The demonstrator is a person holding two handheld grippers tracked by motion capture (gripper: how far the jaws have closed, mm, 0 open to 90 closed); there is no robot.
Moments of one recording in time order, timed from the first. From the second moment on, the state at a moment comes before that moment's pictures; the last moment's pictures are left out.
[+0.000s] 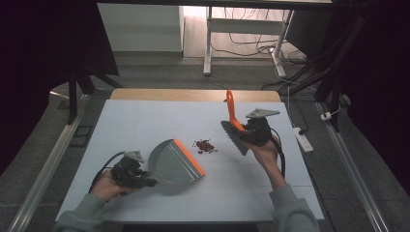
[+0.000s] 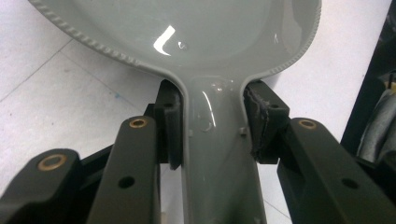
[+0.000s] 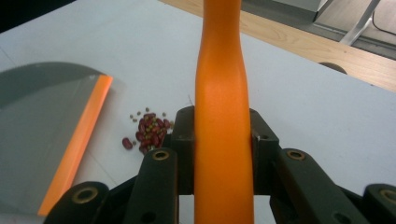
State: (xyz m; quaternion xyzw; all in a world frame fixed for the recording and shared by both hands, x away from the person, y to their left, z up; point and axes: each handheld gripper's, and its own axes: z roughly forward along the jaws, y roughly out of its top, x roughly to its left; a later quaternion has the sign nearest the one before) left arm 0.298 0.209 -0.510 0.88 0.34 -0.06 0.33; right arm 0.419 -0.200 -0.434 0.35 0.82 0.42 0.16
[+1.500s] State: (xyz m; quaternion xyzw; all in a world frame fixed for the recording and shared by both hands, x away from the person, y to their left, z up) left arm 0.316 0.194 -0.515 0.88 0.34 -0.09 0.31; right arm 0.483 -0.111 -0.474 0.36 0.88 0.29 0.12
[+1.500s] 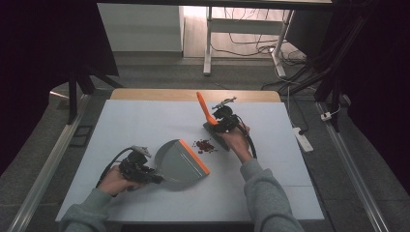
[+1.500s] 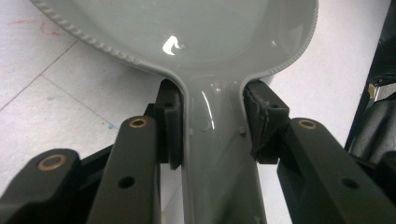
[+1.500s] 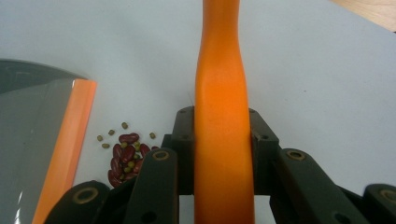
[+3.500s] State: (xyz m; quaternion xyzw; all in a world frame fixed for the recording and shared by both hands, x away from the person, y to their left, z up) left arm 0.318 0.190 -0.515 0.88 0.35 -0.10 0.31; right arm 0.437 -0.047 -0.480 0.27 0.91 0.30 0.07
